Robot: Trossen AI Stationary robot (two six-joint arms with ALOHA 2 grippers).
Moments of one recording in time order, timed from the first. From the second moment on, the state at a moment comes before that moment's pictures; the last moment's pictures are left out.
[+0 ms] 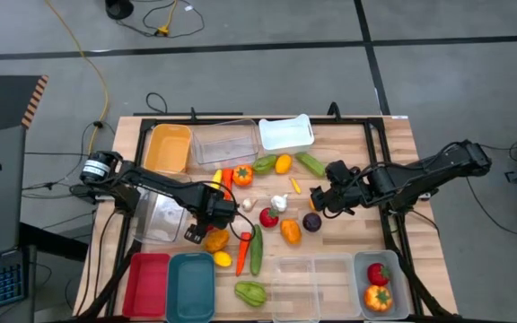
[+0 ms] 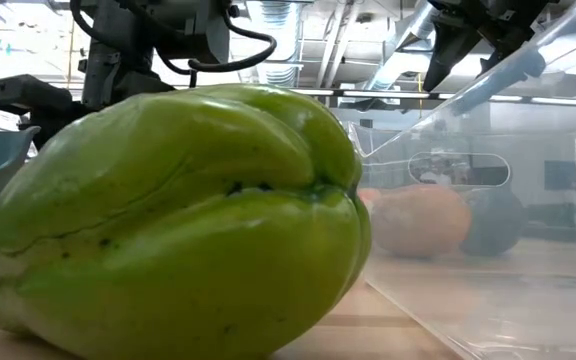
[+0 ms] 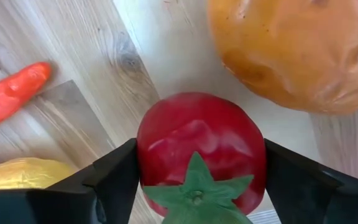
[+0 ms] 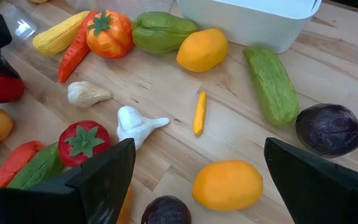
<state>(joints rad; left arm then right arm) -0.15 1.68 1.04 -0.93 0.03 0.22 0.27 1.20 1.01 -0.93 0.60 1.17</state>
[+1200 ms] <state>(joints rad) -0.09 1.68 1.44 -0.57 -0.35 0.19 0.27 1.18 1.01 -0.66 0.57 1.06</state>
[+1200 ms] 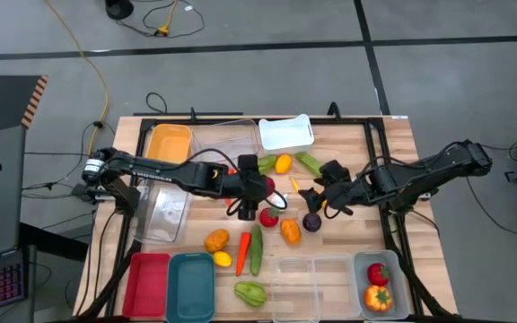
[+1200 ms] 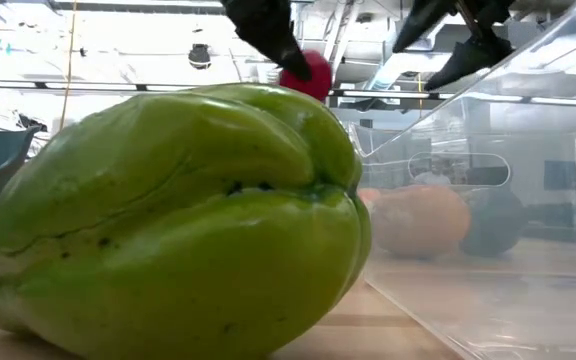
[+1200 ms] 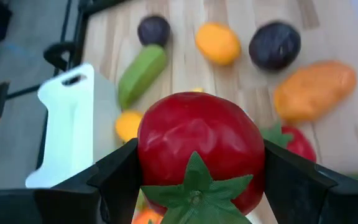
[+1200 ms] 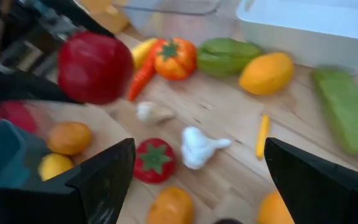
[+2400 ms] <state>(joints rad) -0.09 1.73 1.44 -0.19 -0.27 0.16 0.24 1.21 1.01 -0.33 0.56 1.09</state>
